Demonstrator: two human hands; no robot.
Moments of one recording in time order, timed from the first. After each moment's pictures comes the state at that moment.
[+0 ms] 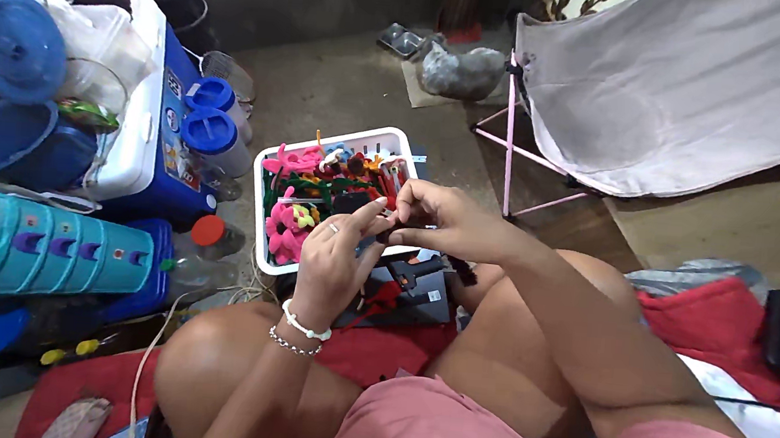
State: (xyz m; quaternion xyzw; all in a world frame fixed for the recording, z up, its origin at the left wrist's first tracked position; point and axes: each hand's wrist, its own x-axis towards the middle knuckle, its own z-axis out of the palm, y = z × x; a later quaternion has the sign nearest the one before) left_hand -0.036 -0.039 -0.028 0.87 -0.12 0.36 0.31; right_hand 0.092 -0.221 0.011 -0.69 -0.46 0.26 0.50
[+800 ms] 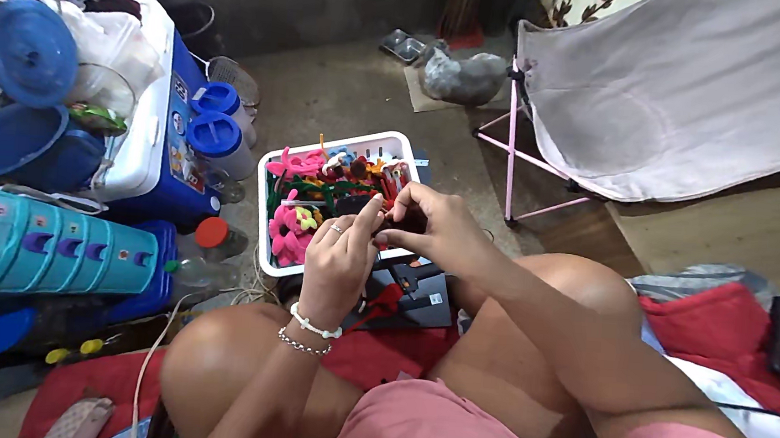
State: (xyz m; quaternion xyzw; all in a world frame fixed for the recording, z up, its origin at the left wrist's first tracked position) left_hand -0.035 -0.047 -0.029 0.91 -0.06 0.37 0.16; right_hand 0.069 -0.206 0.006 -0.78 -0.36 0.16 0.49
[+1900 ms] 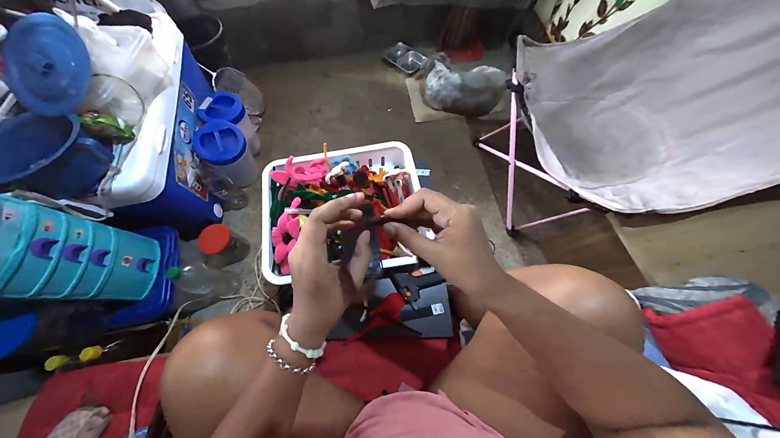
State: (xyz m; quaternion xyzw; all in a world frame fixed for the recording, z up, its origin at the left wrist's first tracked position) left_hand -0.039 -0.035 -0.017 0.83 -0.04 0.39 0.41; right_hand 0.061 -0.202 0.006 -0.69 -0.39 0.05 0.61
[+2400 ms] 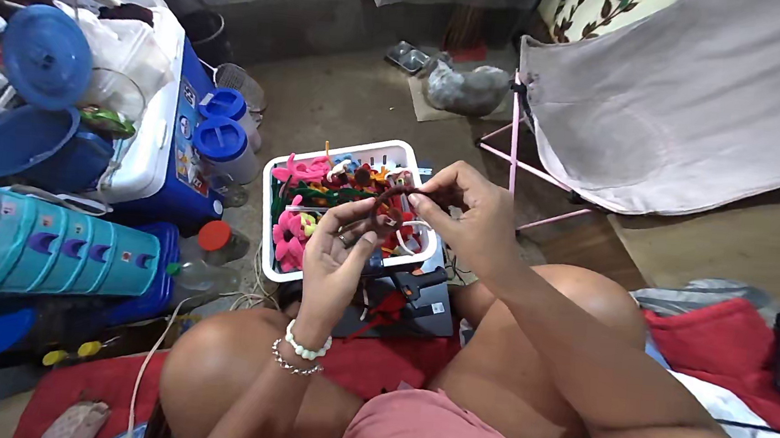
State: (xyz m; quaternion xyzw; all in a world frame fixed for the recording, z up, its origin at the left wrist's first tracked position) left_hand -0.041 -0.049 -0.013 0.64 0.04 0.23 0.73; right_hand 0.076 -0.210 0.011 -0.76 -0.35 -0.09 0.54
